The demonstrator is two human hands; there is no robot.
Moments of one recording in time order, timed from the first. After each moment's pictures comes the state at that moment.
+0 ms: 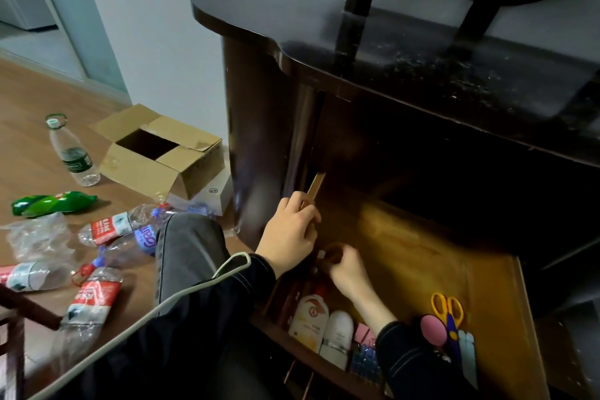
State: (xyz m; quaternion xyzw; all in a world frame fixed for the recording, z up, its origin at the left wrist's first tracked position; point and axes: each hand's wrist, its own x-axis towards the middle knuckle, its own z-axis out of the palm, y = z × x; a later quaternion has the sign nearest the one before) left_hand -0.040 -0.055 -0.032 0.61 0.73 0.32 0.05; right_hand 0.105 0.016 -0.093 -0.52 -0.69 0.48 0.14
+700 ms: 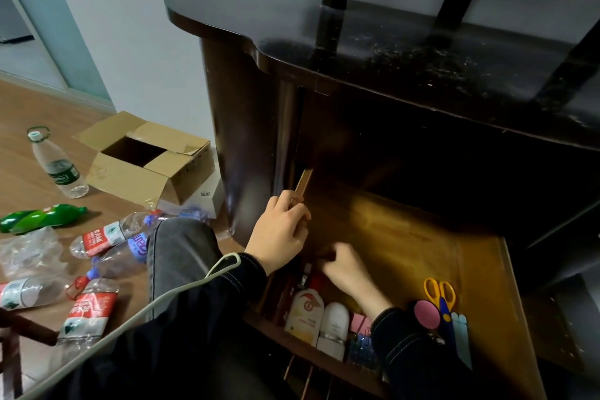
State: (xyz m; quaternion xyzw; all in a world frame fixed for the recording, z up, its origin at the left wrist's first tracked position) left_hand -0.040 -0.059 -0.030 0.63 0.71 0.31 0.04; right_hand 0.118 0.019 -0.087 -0.51 -0.75 0.42 0.05
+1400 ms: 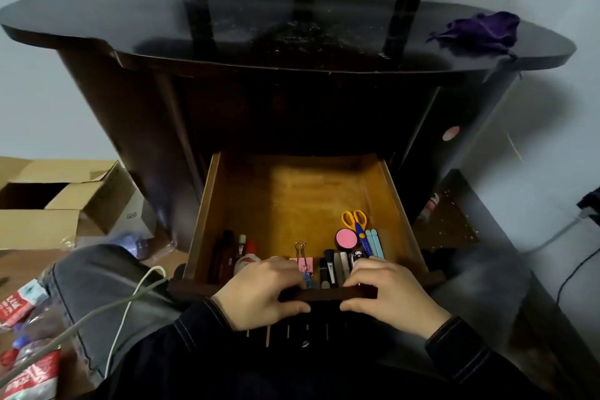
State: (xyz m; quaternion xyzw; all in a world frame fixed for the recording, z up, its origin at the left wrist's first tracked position) left_hand 0.069 -0.145 -0.011 0.87 0.44 0.15 0.17; right_hand 0.345 -0.107 -0.014 -0.41 -0.87 0.25 0.11
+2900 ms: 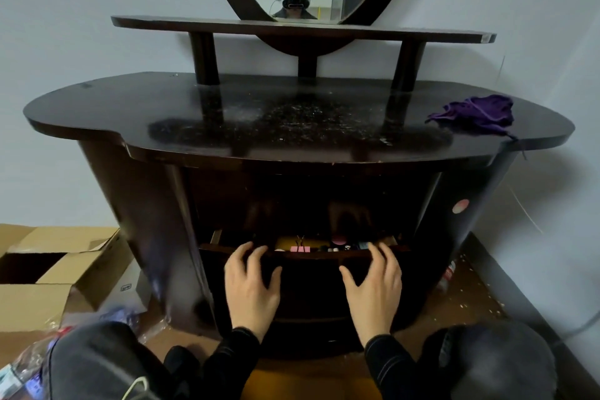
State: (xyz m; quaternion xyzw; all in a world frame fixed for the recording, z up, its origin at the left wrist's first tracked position) left_hand 0.047 -0.006 -0.068 0.56 0.68 0.47 -0.09; right_hand 0.265 0.030 -0.058 -0.66 -0.64 0.02 0.40
